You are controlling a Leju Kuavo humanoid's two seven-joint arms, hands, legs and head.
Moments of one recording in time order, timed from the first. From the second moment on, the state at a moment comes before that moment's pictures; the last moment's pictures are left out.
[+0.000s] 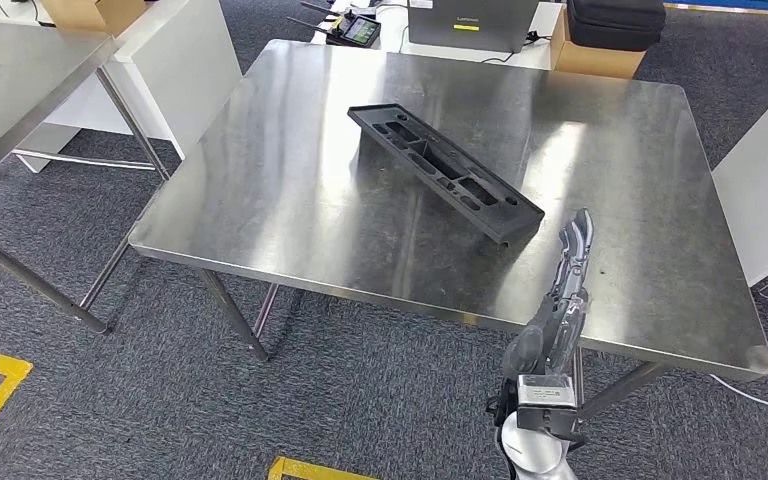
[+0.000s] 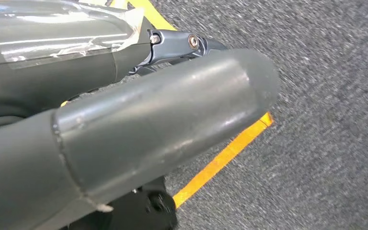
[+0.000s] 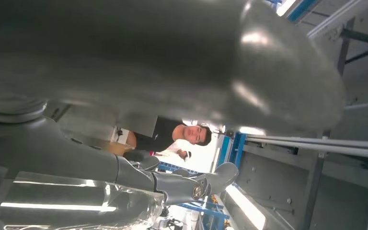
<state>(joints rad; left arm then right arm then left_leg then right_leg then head) -0.10 -0.13 1.10 -0.24 -0.40 -0.02 -0.45 -0.05 0.07 0.28 -1.71 0.30 -0.56 -0.66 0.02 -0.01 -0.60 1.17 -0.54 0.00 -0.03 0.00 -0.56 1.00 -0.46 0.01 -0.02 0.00</state>
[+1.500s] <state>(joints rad) -0.10 -0.14 1.10 -0.24 -0.45 -0.03 -0.44 0.03 -0.03 0.26 -1.67 0.25 -0.55 -0.68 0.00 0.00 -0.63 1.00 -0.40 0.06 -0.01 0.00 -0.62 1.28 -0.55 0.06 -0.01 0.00</state>
